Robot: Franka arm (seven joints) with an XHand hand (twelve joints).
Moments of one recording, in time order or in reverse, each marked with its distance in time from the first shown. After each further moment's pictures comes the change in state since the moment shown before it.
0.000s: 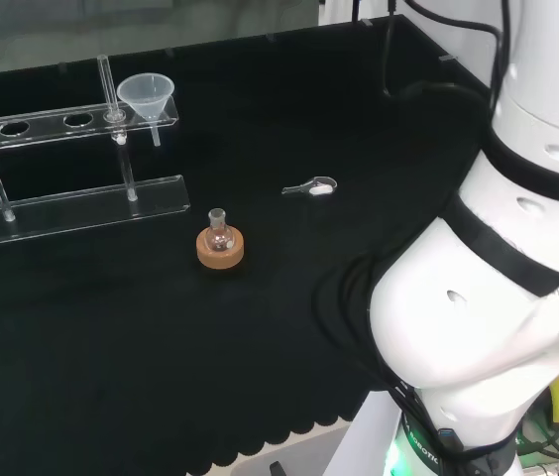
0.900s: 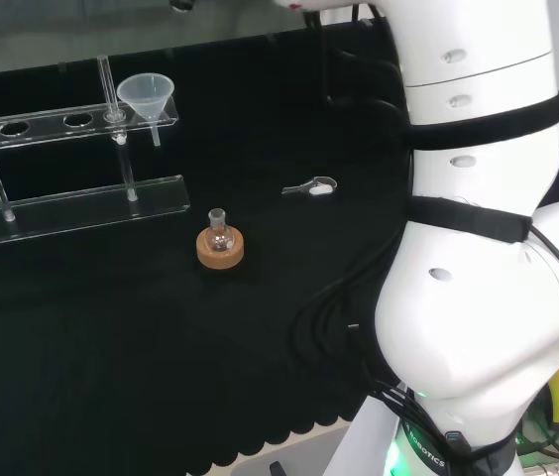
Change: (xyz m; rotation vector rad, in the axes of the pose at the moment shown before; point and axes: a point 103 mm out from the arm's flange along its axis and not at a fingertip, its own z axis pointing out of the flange) arm 0.007 0.082 0.056 0.276 -0.125 -0.129
